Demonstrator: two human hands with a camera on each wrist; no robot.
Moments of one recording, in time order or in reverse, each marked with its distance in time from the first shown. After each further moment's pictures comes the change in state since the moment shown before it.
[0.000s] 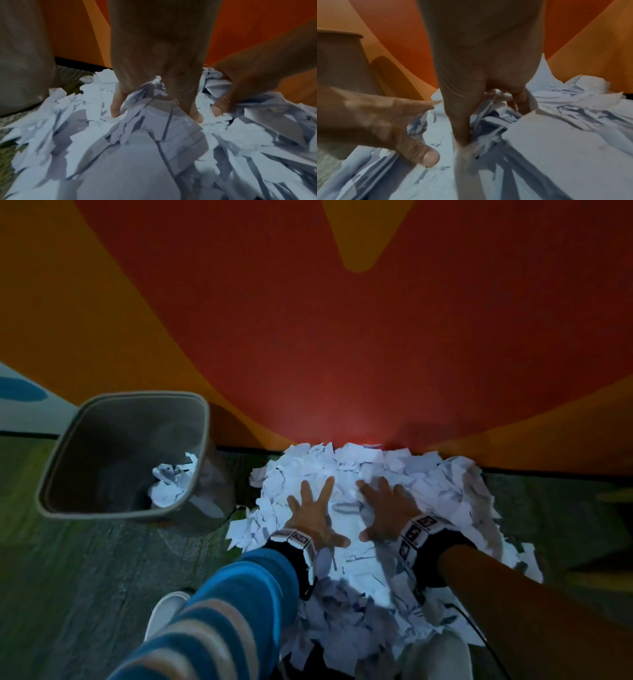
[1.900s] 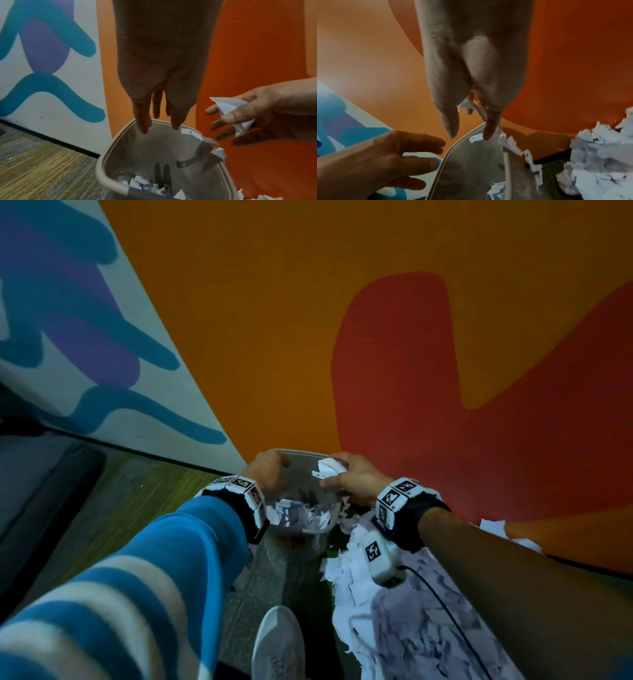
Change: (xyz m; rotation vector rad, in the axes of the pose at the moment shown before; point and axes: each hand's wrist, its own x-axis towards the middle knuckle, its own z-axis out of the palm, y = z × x) left_hand -0.207 -0.137 -0.281 0.031 0.565 -0.057; right_hand -0.070 -0.262 -0.204 0.928 0.097 -0.305
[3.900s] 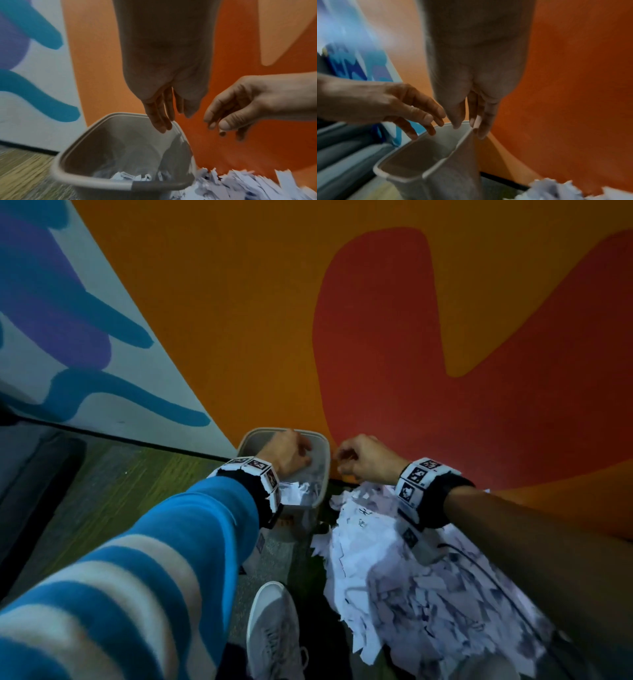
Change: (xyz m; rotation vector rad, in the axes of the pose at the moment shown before) left_hand -0.008 0.050 0.019 -0.081 -0.052 0.202; right_hand -0.026 0.027 -0.037 -0.534 0.011 -0.213
